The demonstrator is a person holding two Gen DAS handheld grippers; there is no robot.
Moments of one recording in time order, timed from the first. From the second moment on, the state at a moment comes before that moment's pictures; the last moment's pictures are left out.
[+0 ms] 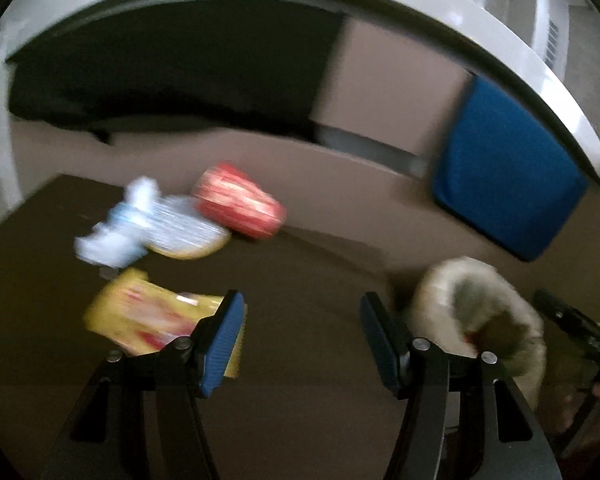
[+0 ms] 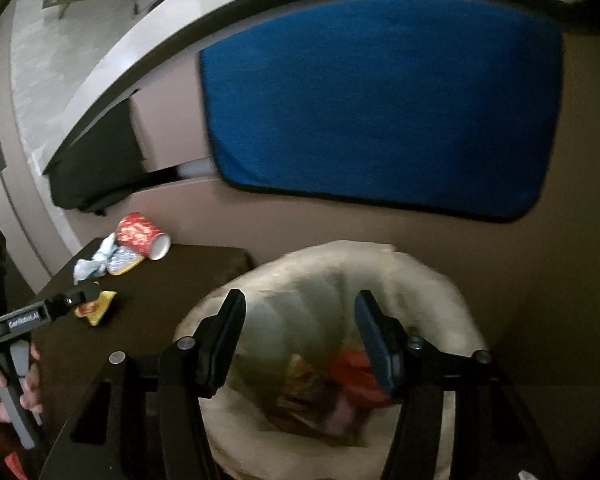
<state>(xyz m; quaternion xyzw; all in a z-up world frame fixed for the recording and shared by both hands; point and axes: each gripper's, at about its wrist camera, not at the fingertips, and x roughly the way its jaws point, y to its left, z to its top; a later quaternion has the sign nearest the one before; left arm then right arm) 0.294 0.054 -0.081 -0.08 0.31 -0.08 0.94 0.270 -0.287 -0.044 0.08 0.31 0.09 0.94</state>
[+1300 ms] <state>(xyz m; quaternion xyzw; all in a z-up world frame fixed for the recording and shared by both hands) 0.261 0.253 -0.116 -0.19 0.37 -0.01 0.91 0.425 0.030 -0.082 -0.23 0.31 0.22 0.89</state>
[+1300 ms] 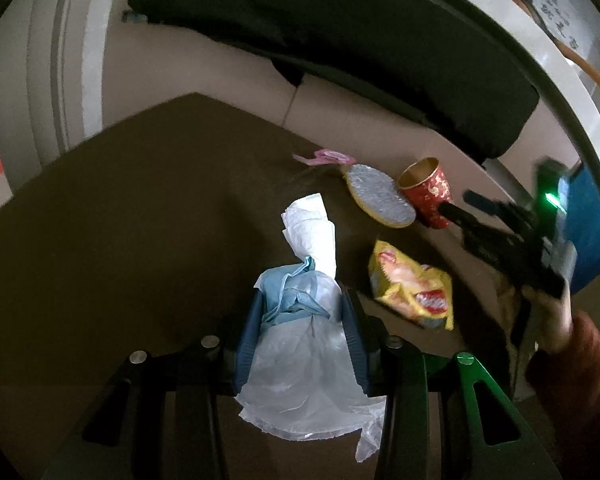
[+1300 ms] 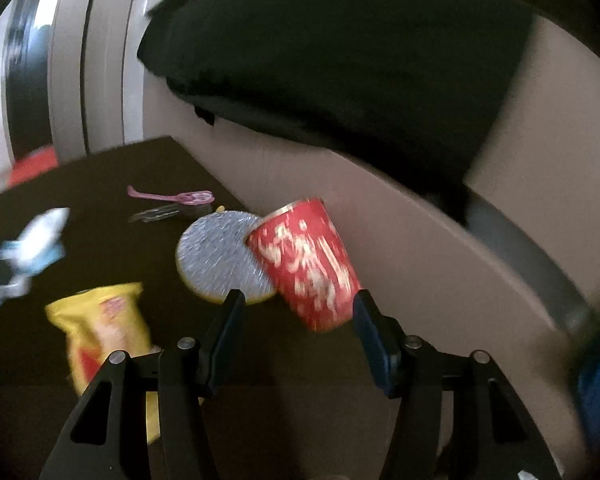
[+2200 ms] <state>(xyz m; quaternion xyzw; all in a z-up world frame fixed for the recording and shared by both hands) 0.219 0.241 -0.105 -0.21 0.37 -0.04 0.90 0.351 0.025 -0.078 -0.18 0.38 0.30 0.86</state>
